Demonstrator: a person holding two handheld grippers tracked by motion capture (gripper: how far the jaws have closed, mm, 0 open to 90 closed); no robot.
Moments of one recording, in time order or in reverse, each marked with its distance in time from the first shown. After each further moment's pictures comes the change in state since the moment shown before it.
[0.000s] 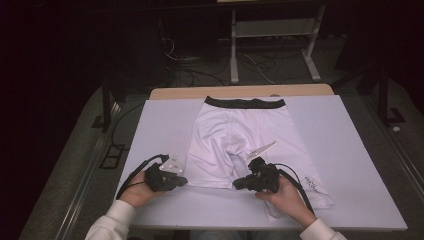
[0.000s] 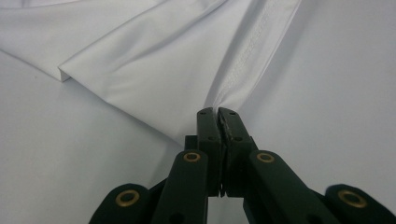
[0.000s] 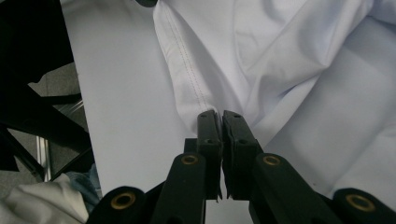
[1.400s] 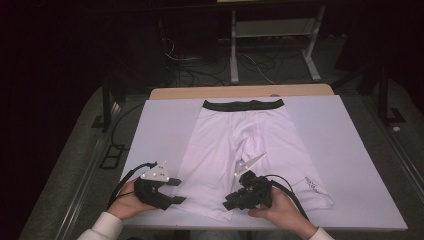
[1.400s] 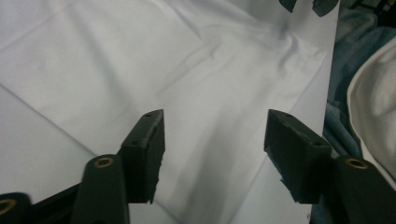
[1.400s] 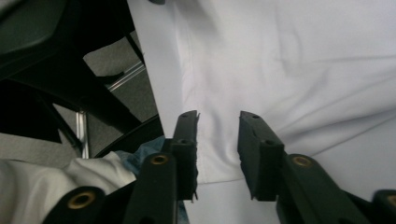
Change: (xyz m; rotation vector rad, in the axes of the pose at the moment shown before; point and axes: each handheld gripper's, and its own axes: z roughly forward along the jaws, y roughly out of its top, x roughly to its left) left arm -0.021 -0.016 -0.022 -0.165 -0.094 -0.075; right arm 0.040 -0.004 0.010 0.060 0.130 -0.039
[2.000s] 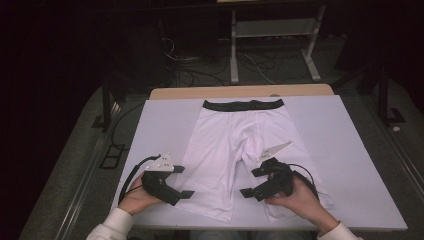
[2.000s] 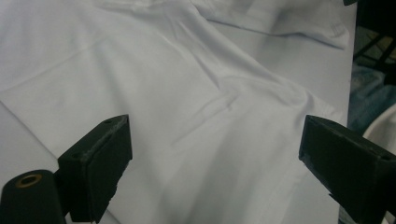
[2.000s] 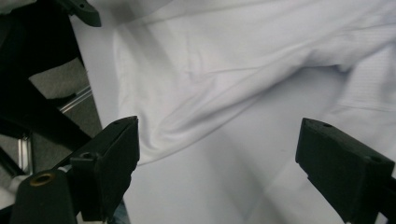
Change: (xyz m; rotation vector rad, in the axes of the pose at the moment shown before) left arm 0.008 0.012 0.013 -0.133 0.031 -0.093; right arm -0.022 -0.008 -0.053 -0.099 -0.192 0.007
